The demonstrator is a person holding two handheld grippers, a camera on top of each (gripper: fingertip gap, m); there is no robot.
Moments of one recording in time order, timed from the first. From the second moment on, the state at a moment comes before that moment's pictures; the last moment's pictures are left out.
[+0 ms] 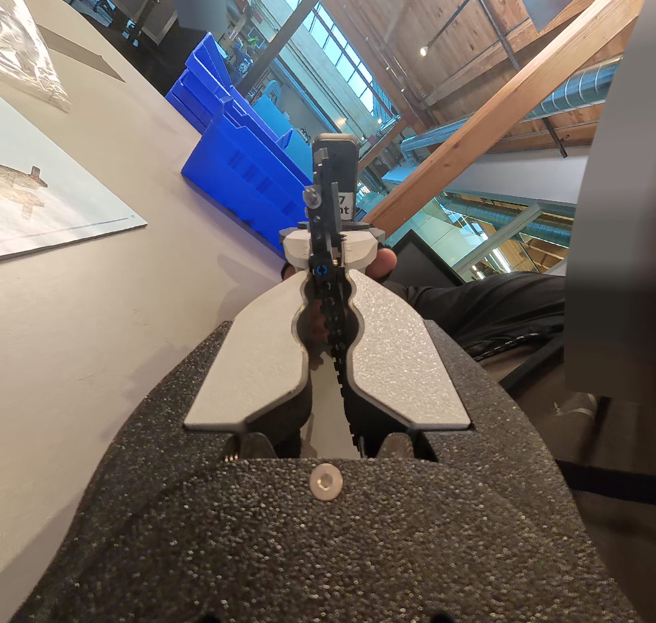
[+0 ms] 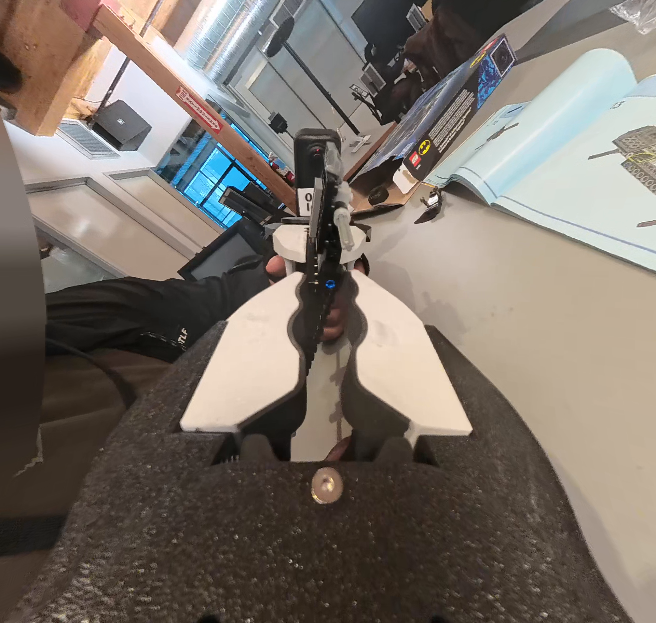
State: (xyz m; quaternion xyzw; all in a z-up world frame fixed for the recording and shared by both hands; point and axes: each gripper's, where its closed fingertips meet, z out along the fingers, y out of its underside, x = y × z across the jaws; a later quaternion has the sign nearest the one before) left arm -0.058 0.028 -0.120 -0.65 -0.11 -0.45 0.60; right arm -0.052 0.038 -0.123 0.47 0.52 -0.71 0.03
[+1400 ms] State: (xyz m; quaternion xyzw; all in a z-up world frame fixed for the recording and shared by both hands) left arm -0.053 0.027 -0.113 -0.64 -0.08 -0.45 0.61; right arm -0.045 0.047 -0.112 0.44 0.49 -0.75 -0.01
